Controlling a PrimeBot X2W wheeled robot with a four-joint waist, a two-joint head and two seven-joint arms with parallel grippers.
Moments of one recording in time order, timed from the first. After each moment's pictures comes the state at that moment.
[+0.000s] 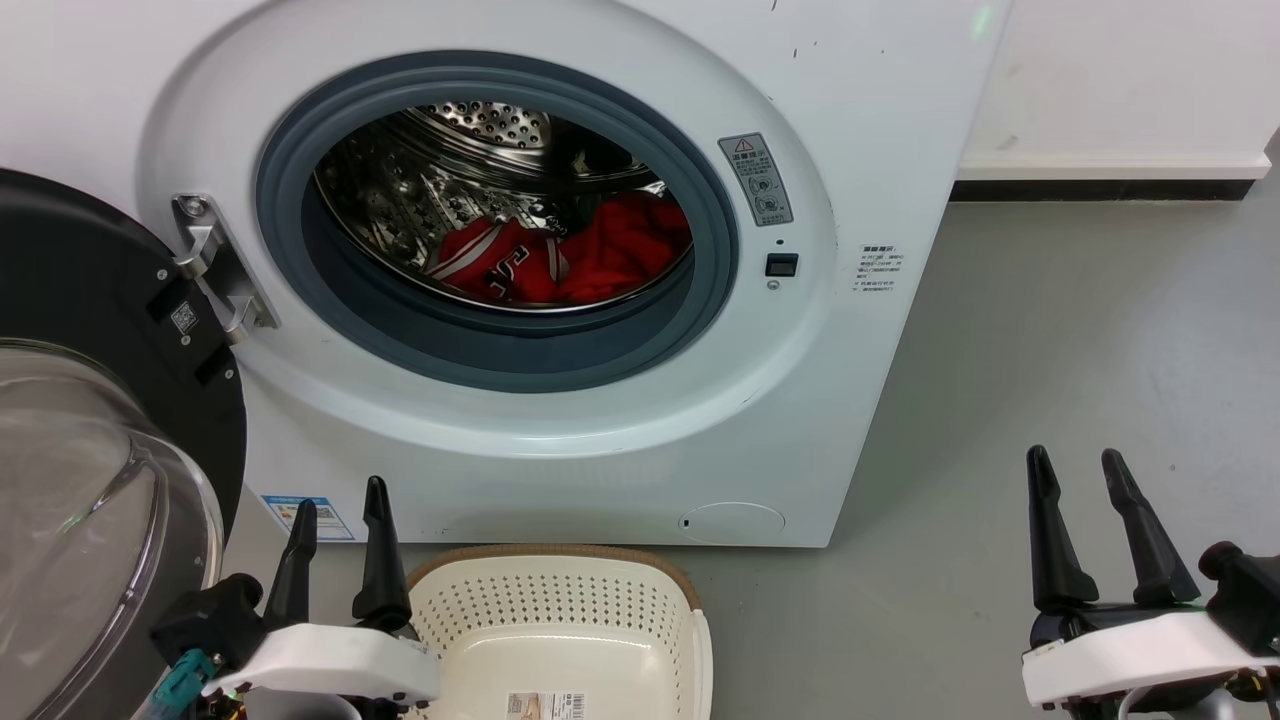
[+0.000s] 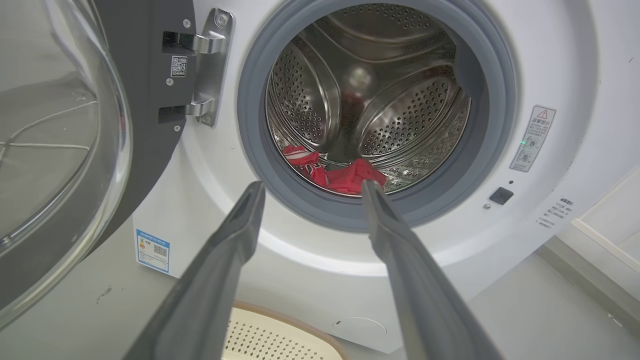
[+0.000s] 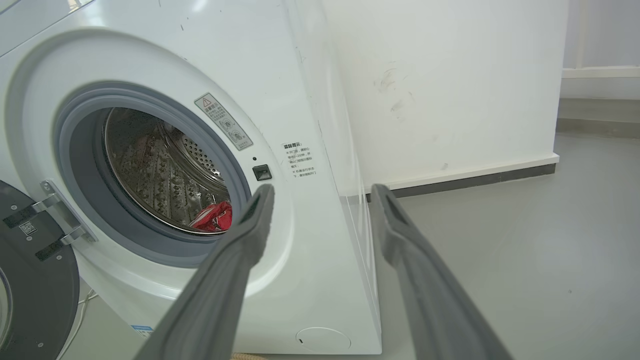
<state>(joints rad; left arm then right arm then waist) 0.02 0.05 0.00 0.05 -0.46 0.04 -0.16 0.03 -0.05 -0.04 -0.01 0.31 0.13 -0.16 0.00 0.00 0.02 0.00</state>
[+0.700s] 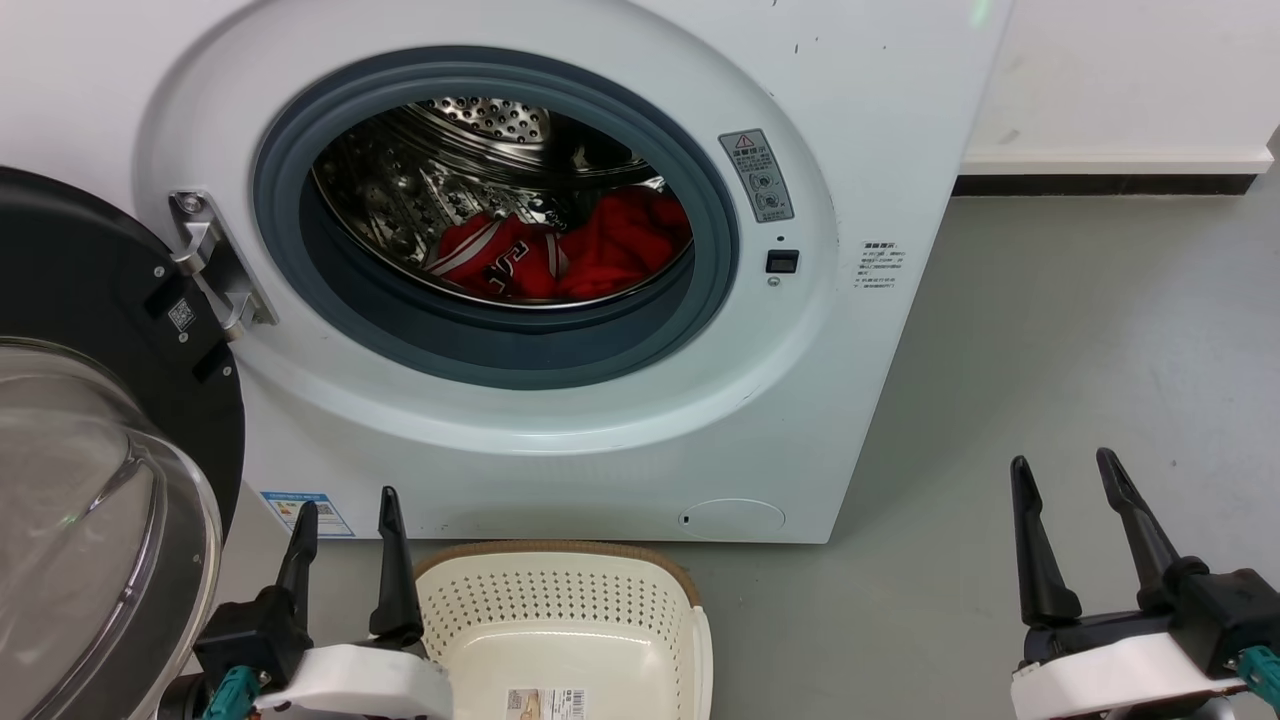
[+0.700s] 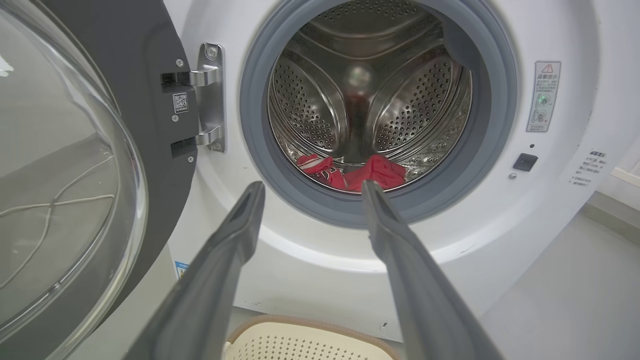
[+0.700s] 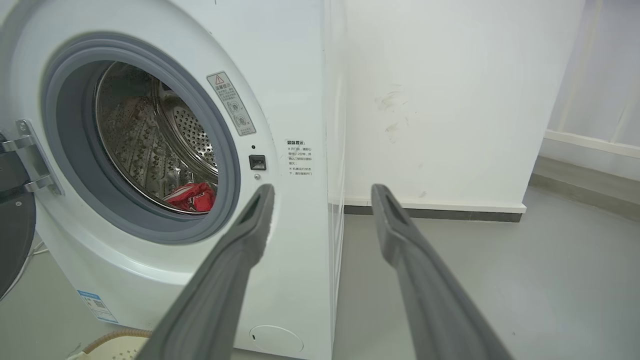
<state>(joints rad) 0.04 0.05 -0.02 0.04 -0.24 0.06 -0.21 0.06 -0.05 -0.03 -0.04 0.08 0.13 -0.21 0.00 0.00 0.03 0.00</state>
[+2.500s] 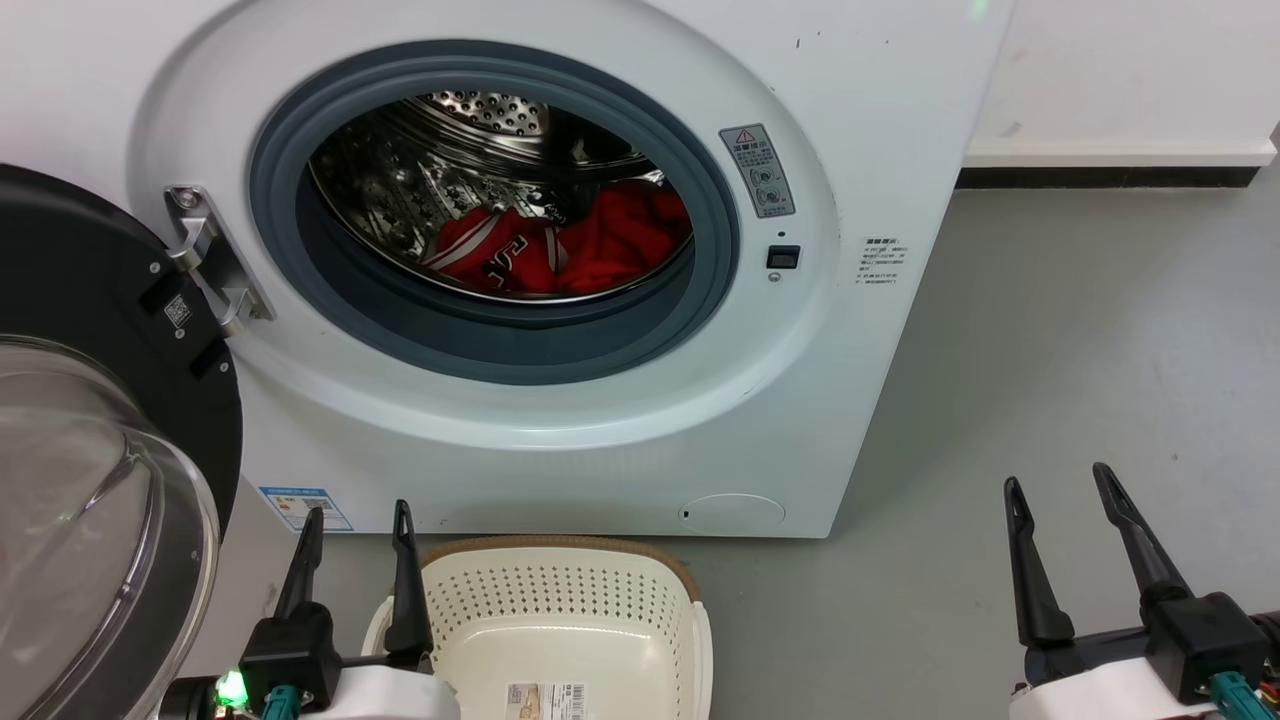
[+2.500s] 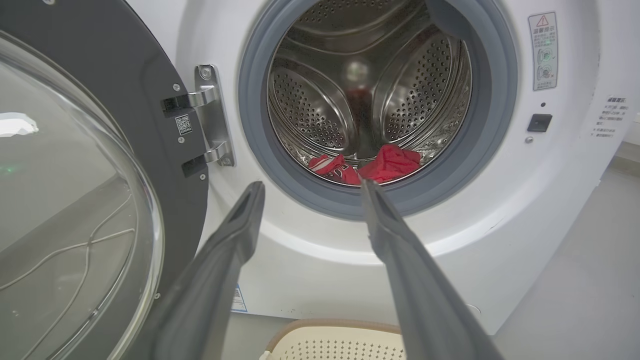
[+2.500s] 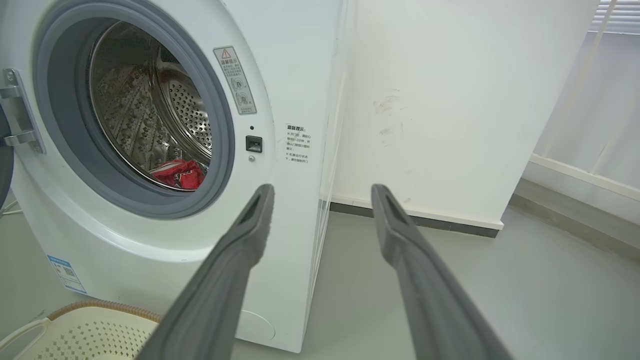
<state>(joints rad) 0.06 0.05 -0.03 0.06 -0.06 0.10 -0.26 0.09 -0.05 -0.03 -0.03 -0.06 0.13 -0.26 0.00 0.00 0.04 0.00</state>
